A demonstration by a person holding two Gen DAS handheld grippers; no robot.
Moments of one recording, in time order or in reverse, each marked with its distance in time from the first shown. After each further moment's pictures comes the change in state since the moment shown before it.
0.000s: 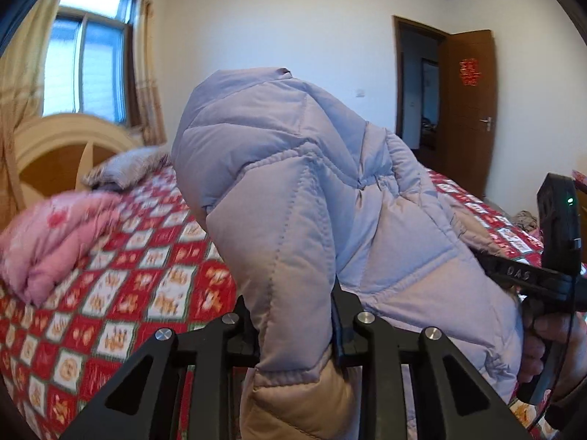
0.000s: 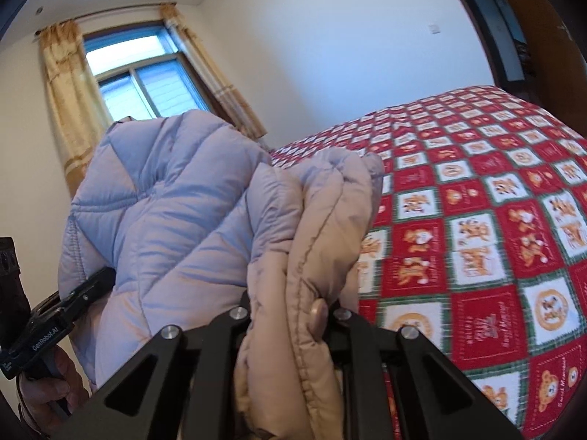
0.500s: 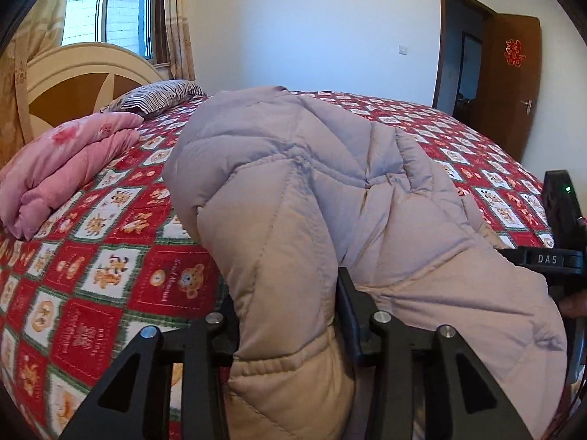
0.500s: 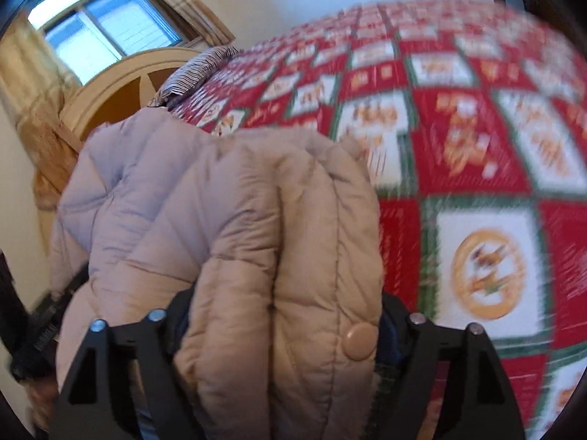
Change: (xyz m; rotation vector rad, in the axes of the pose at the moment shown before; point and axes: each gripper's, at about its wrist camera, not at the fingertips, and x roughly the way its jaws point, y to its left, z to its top) left arm 0.093 0.081 -0.089 -0.083 0.163 0.069; right arm 0.142 -0.041 -0.069 0.123 0.403 -0.031
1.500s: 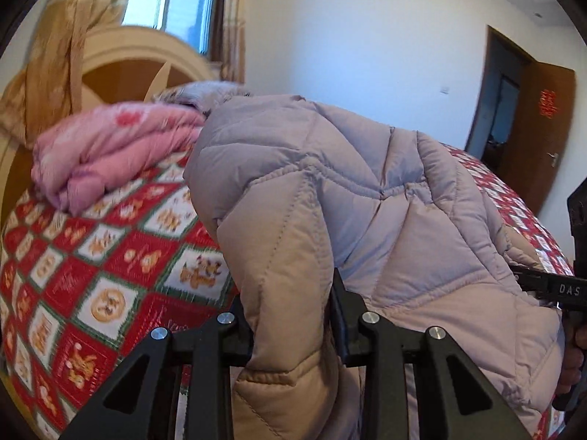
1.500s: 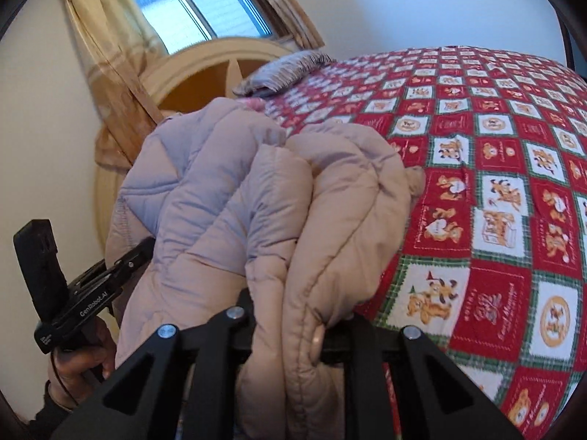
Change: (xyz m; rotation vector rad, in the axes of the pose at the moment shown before) left arm -0.062 0.097 0.011 -0.173 -0.052 0.085; right arm -0.025 0.159 -0.007 -0.279 -0.035 0.110
